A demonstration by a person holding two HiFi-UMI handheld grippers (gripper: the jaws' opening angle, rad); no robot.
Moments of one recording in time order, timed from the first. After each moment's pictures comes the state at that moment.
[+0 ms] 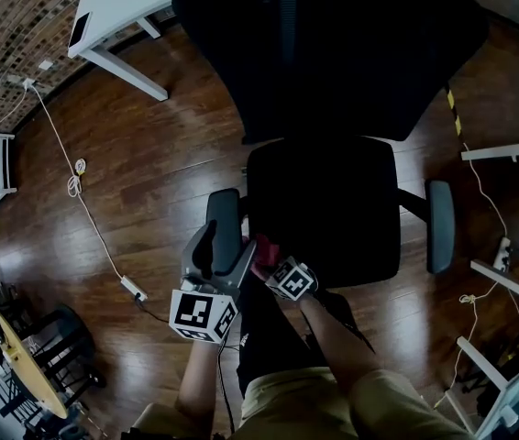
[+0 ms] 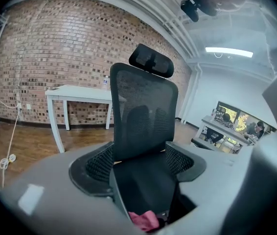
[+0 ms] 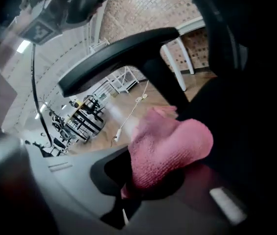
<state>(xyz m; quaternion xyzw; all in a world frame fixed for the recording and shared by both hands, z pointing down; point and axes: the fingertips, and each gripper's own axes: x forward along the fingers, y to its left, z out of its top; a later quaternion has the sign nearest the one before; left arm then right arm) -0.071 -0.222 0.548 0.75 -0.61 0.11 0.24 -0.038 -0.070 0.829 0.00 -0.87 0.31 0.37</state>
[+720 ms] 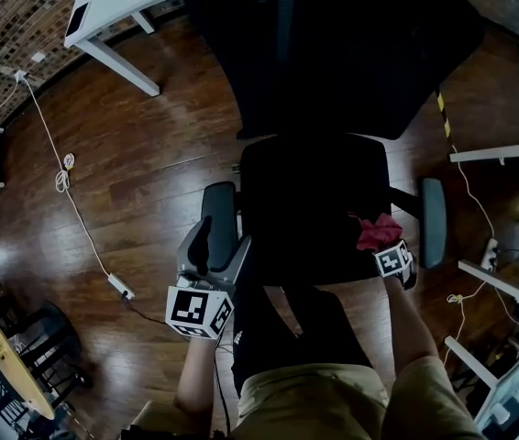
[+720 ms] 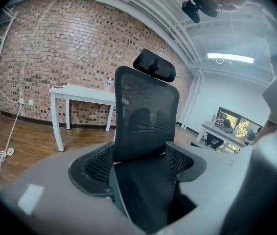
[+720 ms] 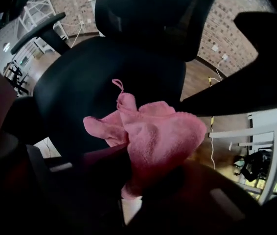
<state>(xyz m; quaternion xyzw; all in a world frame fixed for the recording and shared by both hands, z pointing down) -0.077 -0.211 0.552 0.74 -0.62 0.08 0.25 0.377 -0.209 0.869 0.31 -0.64 0.25 0.65</state>
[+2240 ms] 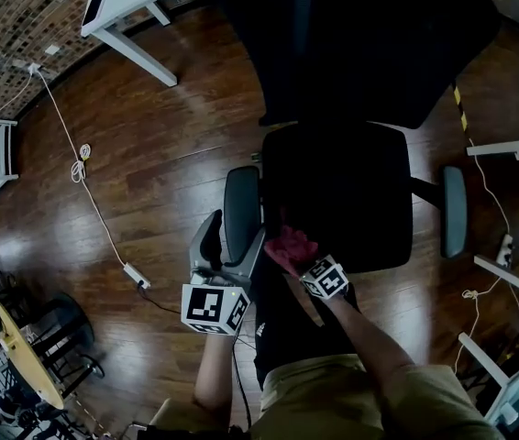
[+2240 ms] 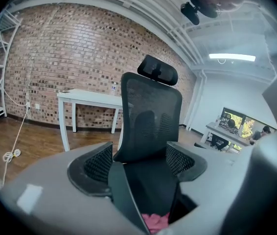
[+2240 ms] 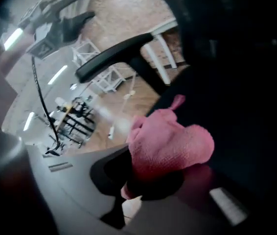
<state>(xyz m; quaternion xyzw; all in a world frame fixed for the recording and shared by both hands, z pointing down) -0.094 -0.187 0.540 0.73 -0.64 0.08 0.23 0.030 -0.048 0.832 0.06 -0.85 0.34 0.39</state>
